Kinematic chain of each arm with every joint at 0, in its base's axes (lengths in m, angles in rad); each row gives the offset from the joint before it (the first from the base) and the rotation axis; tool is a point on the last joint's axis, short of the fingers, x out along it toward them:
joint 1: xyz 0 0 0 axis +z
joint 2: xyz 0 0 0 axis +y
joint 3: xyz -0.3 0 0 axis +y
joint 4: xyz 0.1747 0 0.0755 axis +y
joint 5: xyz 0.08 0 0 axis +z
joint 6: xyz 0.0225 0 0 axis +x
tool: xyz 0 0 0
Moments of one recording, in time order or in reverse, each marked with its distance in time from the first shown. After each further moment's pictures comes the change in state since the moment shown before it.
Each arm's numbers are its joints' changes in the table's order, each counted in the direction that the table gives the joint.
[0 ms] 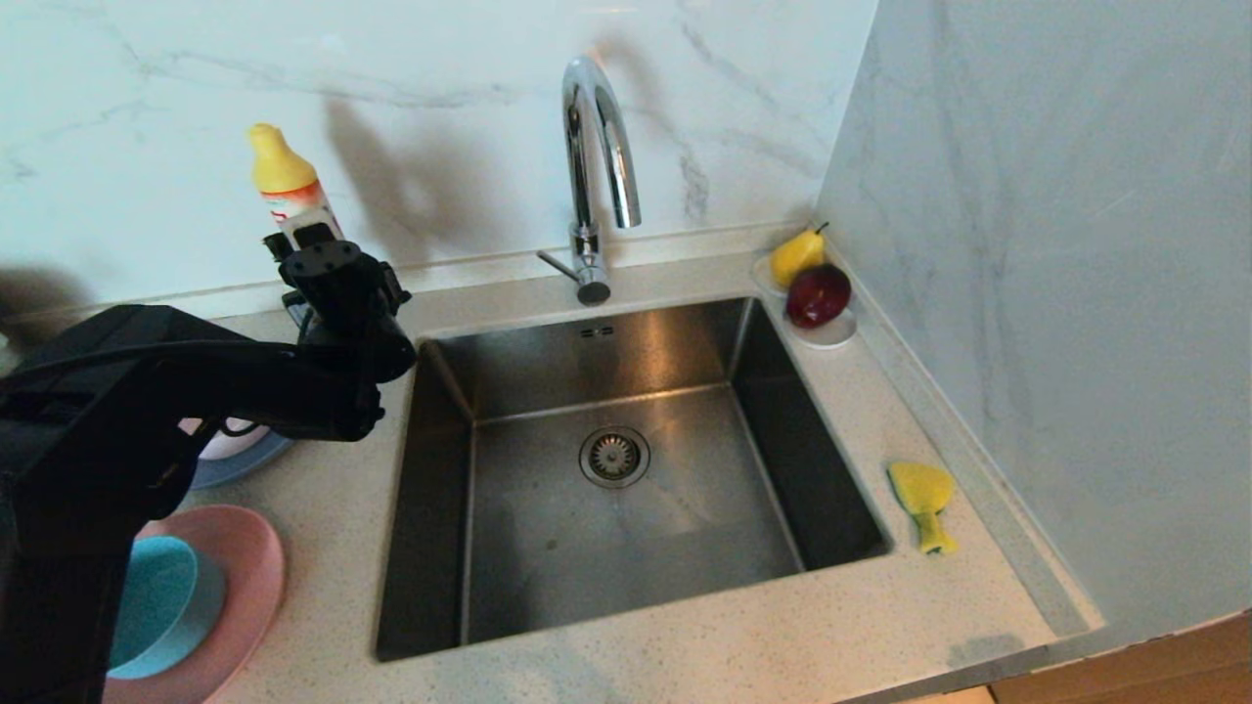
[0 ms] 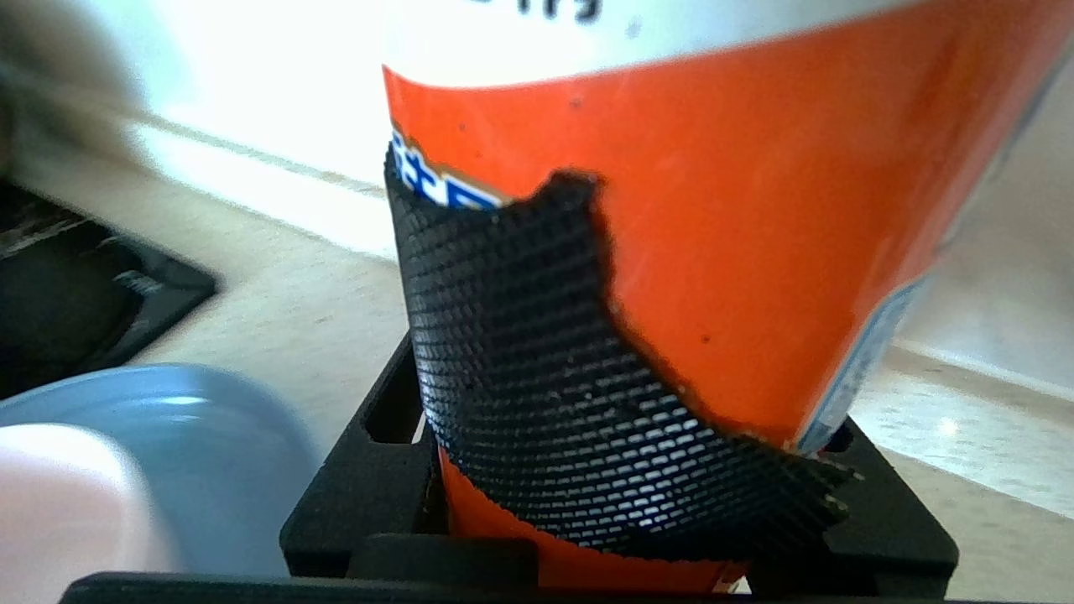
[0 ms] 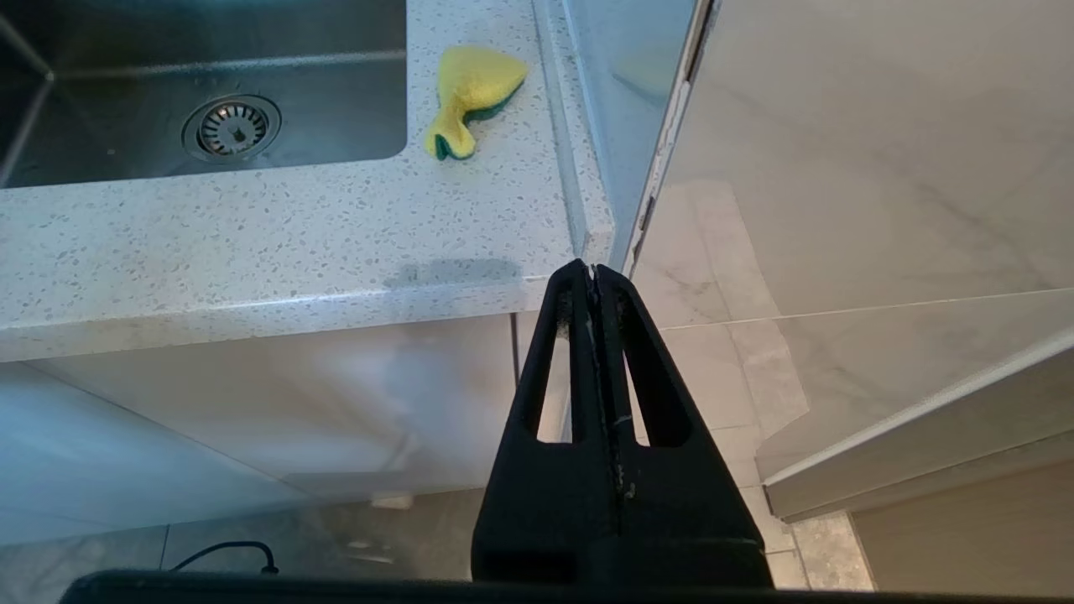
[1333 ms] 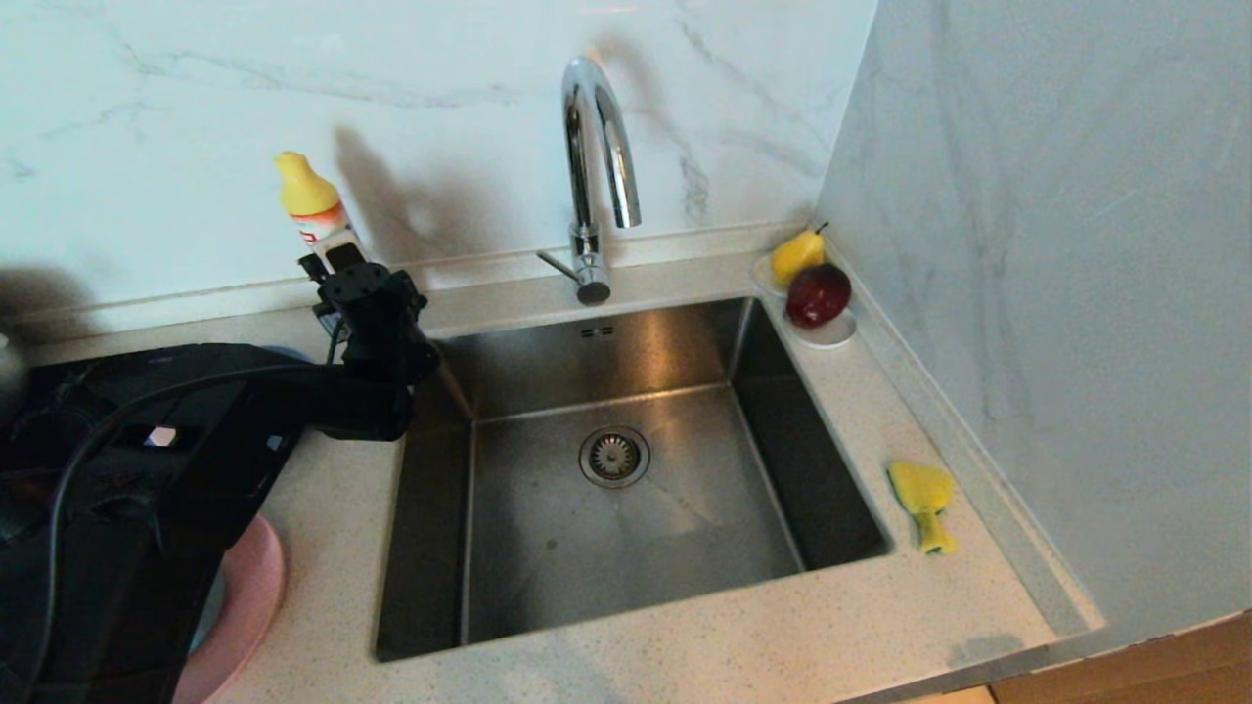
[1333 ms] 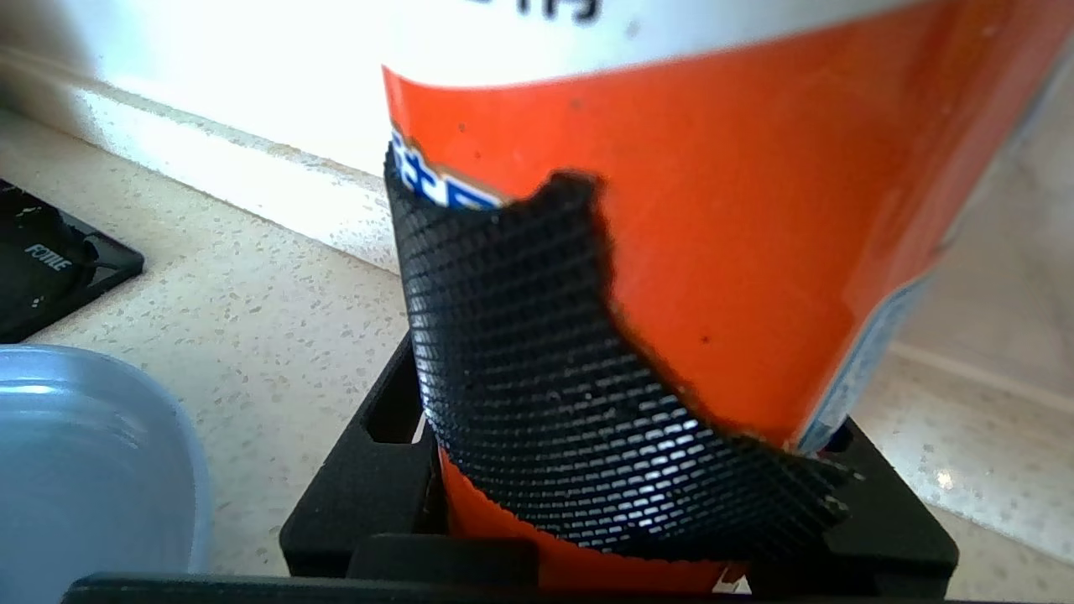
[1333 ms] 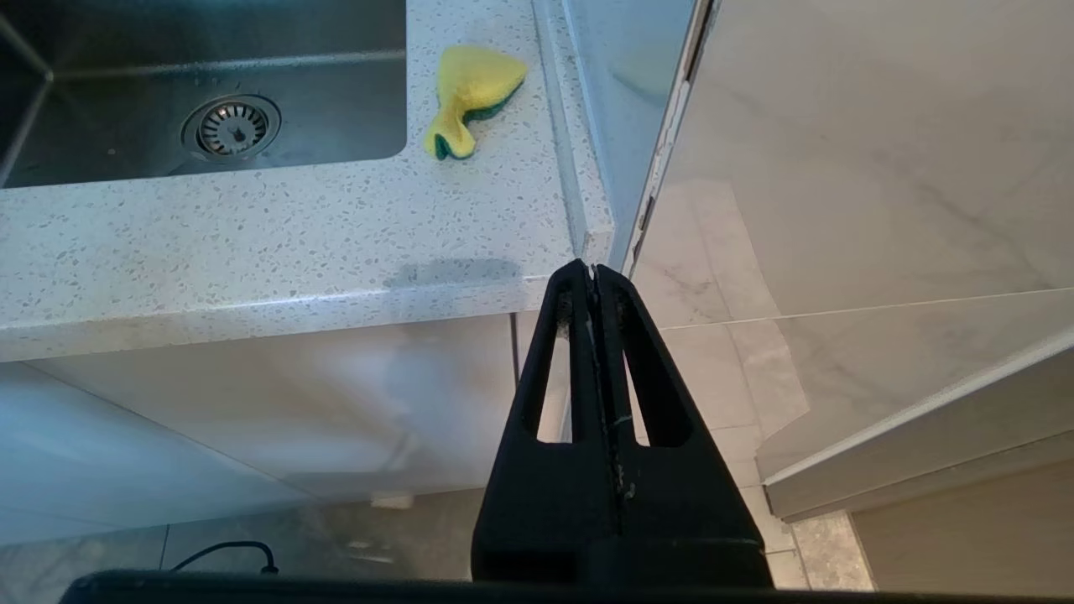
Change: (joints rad) left arm 0.012 0.206 -0.271 -0.017 0.012 0.008; right arm 0.000 0.000 0.000 0.000 0.000 -0.001
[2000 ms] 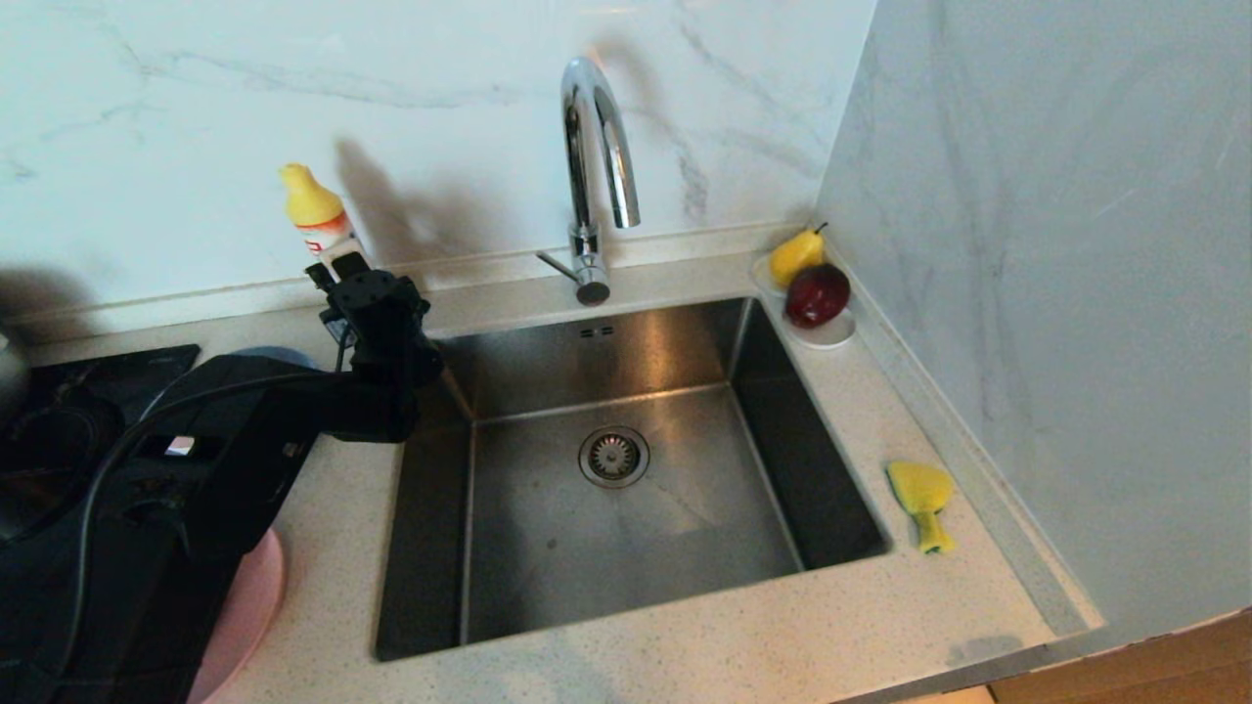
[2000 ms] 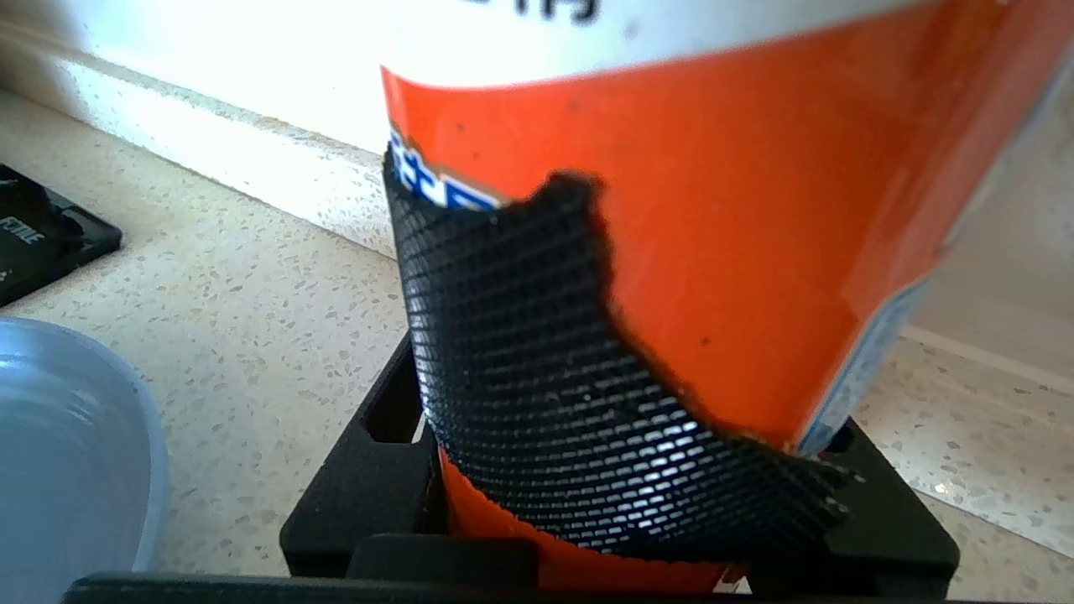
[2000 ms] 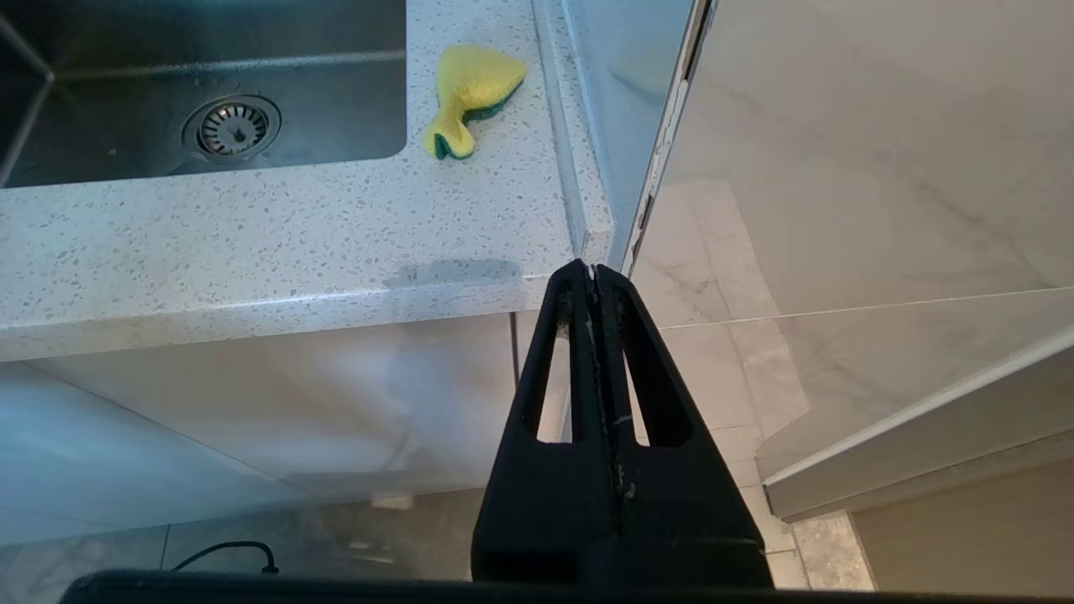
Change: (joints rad) left arm 0.015 0.061 -0.078 0.026 0.013 -0.018; right arm 0.000 0.000 0.000 0.000 0.000 0.000
